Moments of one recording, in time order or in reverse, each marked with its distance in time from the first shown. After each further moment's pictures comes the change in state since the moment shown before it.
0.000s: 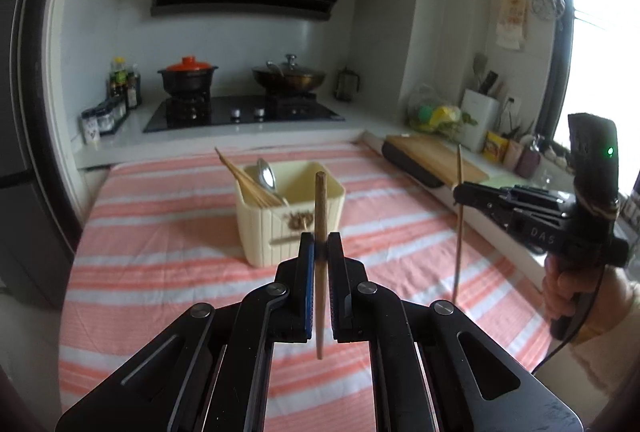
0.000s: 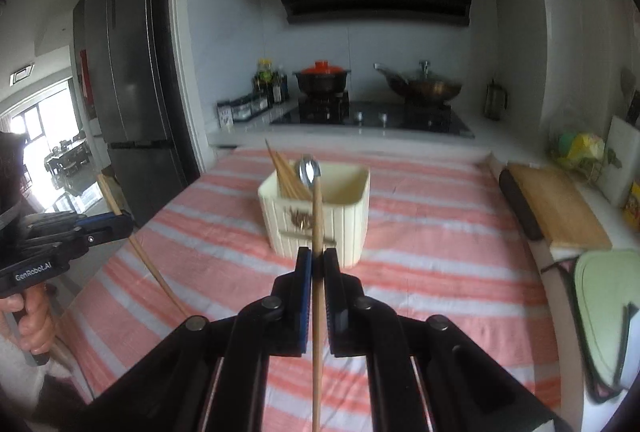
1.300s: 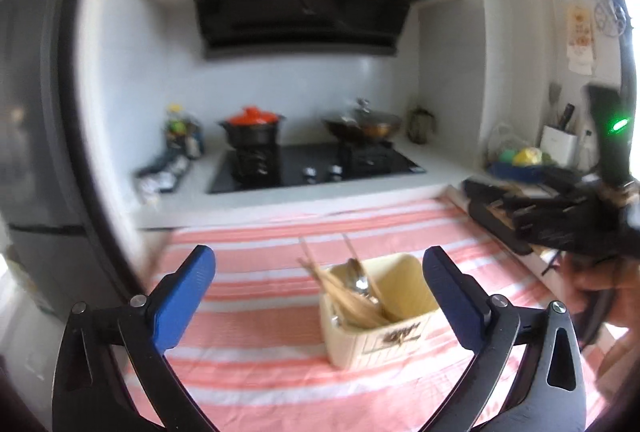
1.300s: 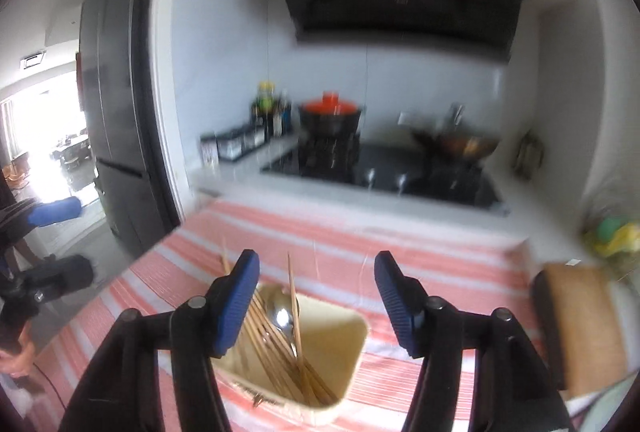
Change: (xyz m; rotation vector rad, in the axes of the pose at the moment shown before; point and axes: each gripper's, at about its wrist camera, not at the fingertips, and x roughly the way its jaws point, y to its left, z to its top) left arm 0.032 0.040 0.084 0.029 -0.127 0.298; right arm 0.113 -0.004 0.138 -0.097 -0.091 -0.018
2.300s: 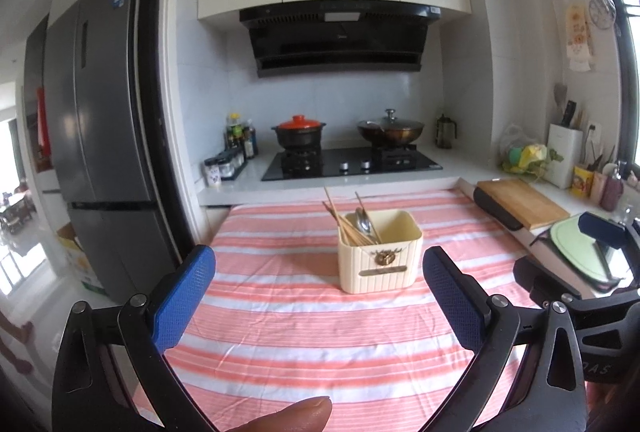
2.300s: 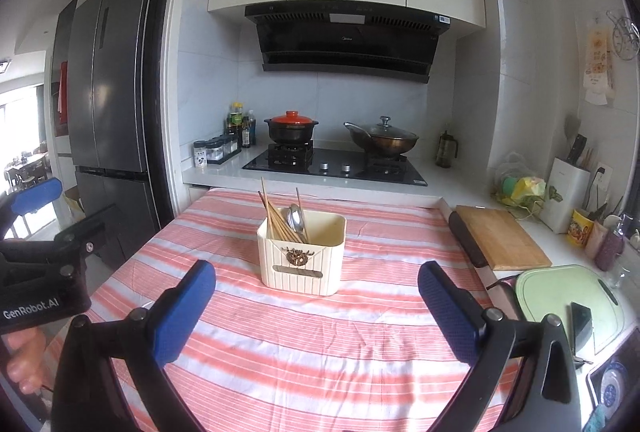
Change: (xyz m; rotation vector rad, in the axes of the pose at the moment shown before) left arm -0.164 -0.048 -0.077 -0.019 -0.052 0.161; right arm -0.211 0.098 -0.111 0.062 -0.020 -0.207
